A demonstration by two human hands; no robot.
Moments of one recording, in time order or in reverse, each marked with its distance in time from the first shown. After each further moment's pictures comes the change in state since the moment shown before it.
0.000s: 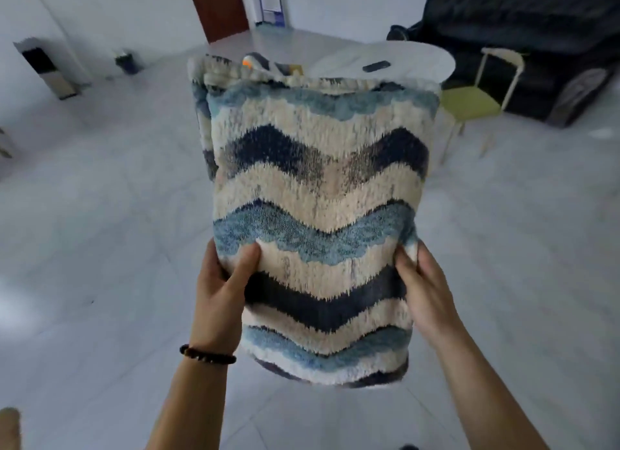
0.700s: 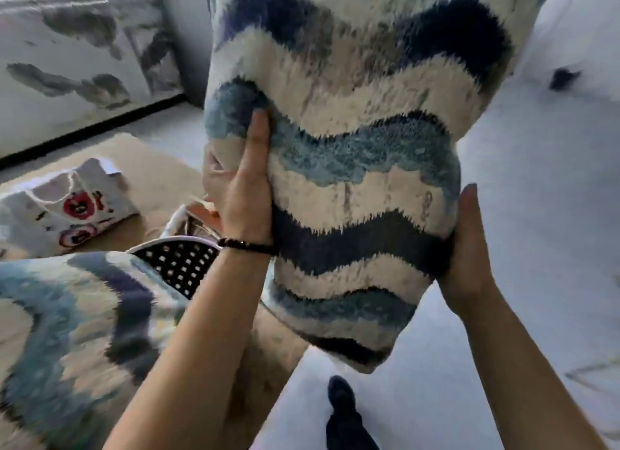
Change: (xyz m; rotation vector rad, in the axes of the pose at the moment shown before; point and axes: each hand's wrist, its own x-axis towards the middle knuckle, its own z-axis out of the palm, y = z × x) left_hand -0.212 0.151 -0.528 -0.232 1.445 0.561; right_hand -0.225 -0.074 0.581 0.080 -1.346 0.106
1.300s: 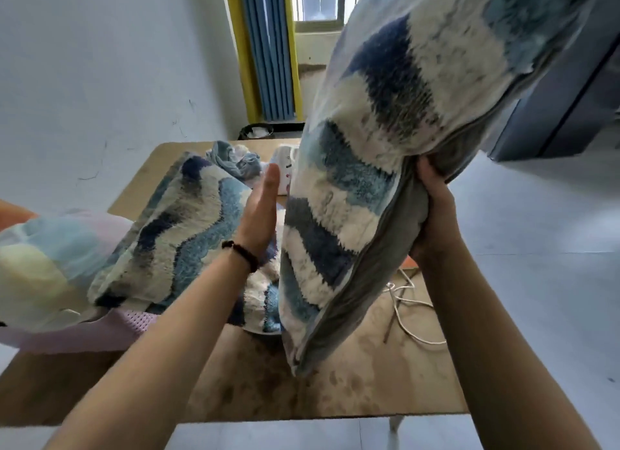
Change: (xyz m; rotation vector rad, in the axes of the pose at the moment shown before) left_hand 0.011 0.031 -0.095 0.759 0.433 0.140; right_hand 0.184 0.016 0.175 0.547 -1.028 0.349
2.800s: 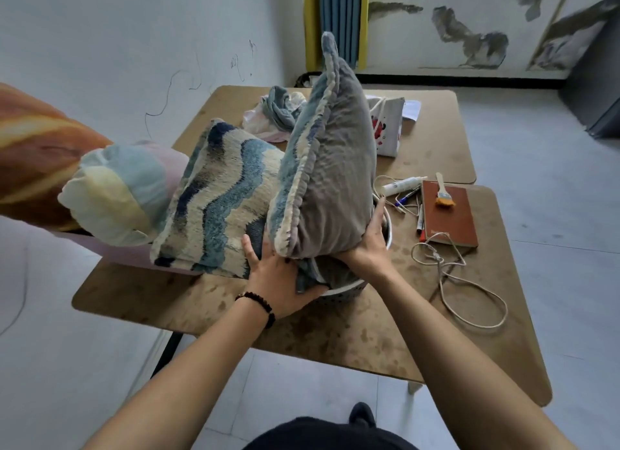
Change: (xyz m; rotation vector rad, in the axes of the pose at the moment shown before) left_hand -0.119 -0.142 -0.056 1.591 -0.256 -0.228; right_hand 0.000 0.207 -0.020 -0.956 -0.072 0.272
